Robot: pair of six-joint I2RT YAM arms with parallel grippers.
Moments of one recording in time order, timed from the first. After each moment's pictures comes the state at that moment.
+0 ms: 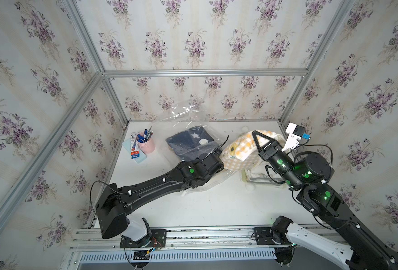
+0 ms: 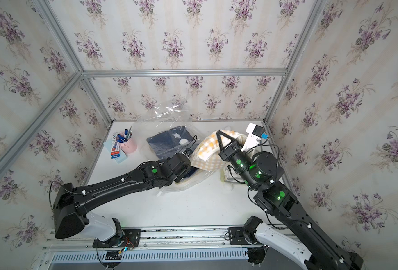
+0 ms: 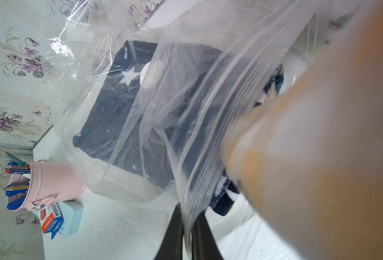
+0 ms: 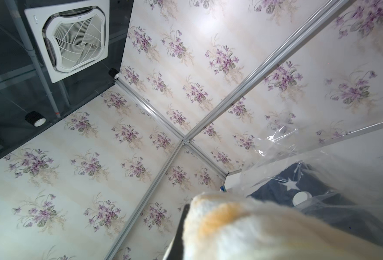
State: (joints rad) left arm -0.99 1.50 1.26 -0.74 -0.57 -0.11; right arm 0.71 0.78 1.09 -0.17 0.17 0.83
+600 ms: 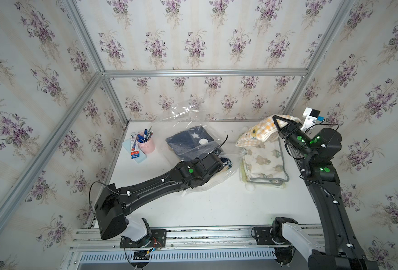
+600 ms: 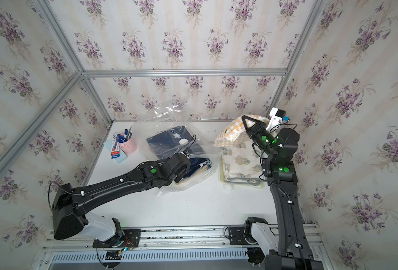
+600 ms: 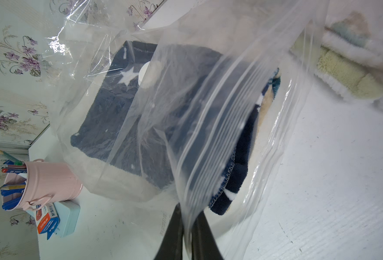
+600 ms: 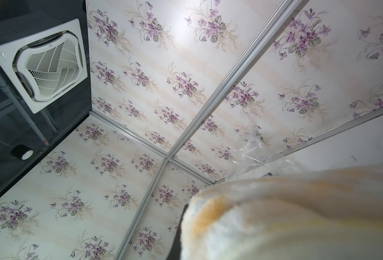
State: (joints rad) left arm -0.99 1.50 1.26 -0.74 -0.56 -0.12; right arm -0.11 0.96 1.05 0.00 -0.63 1.06
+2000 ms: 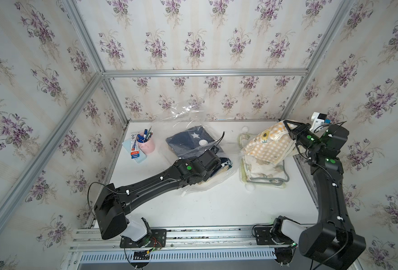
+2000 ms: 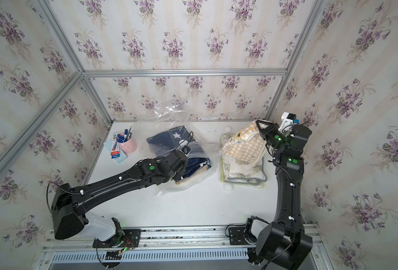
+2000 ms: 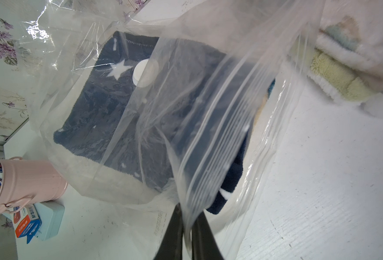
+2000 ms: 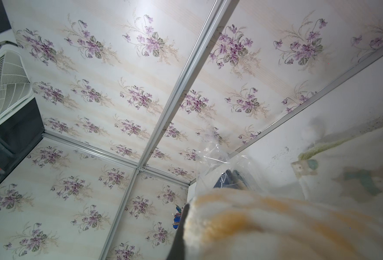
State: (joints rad) left arm -0.93 1.50 1.27 -0.74 -0.47 -0.13; right arm -0.36 1.19 1.13 -0.06 -0.81 0.97
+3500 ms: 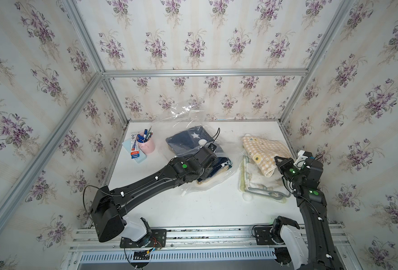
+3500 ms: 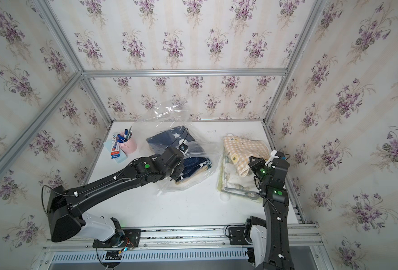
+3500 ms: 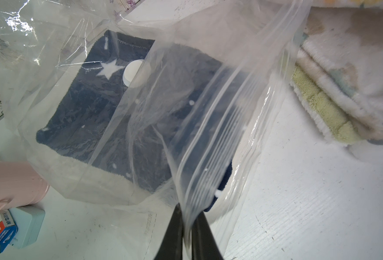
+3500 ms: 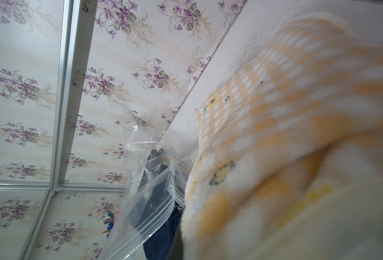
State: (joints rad) left arm -0.91 1.46 1.27 -0.74 -0.38 -0.15; right arm -0.29 0.73 0.54 -0.30 -0.46 0.82
